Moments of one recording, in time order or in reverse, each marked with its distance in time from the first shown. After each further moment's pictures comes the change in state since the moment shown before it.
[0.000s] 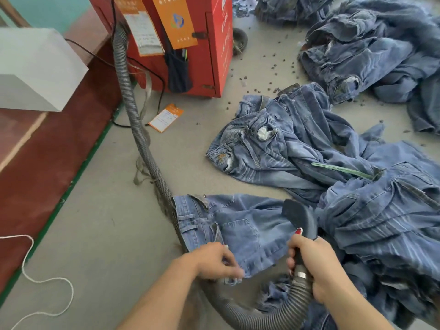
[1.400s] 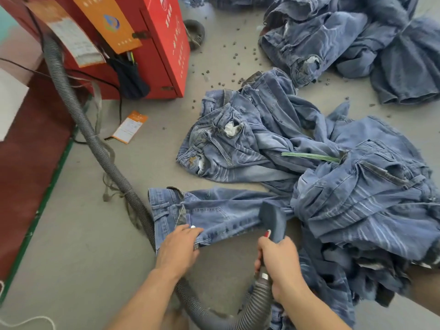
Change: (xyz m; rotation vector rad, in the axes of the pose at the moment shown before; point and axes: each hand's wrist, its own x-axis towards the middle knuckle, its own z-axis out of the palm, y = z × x) left_hand 0.039 -0.012 -0.010 0.496 0.512 -0.088; right_hand 0.024 0.015 0.006 0.001 0.121 -0.051
